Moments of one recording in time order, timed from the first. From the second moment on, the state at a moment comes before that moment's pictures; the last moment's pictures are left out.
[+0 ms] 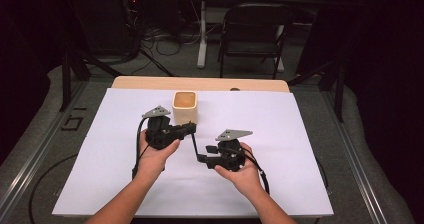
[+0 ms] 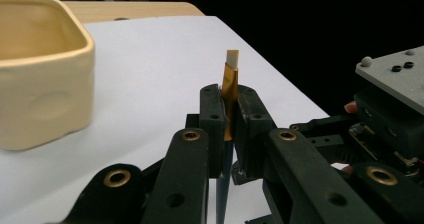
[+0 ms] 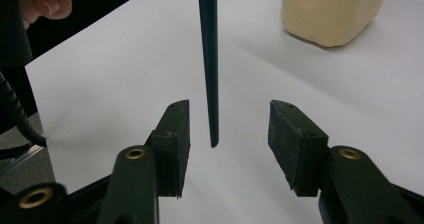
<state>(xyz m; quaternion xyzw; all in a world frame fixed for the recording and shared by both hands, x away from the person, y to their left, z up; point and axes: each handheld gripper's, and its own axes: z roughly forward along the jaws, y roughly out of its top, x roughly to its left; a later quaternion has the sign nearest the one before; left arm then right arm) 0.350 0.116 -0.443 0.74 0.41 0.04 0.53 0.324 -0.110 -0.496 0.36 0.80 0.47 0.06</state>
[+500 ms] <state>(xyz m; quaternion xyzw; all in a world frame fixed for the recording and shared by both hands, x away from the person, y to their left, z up) 0.352 0.126 -0.436 0.74 0.41 0.07 0.53 0.327 -0.111 -0.497 0.36 0.80 0.47 0.10</state>
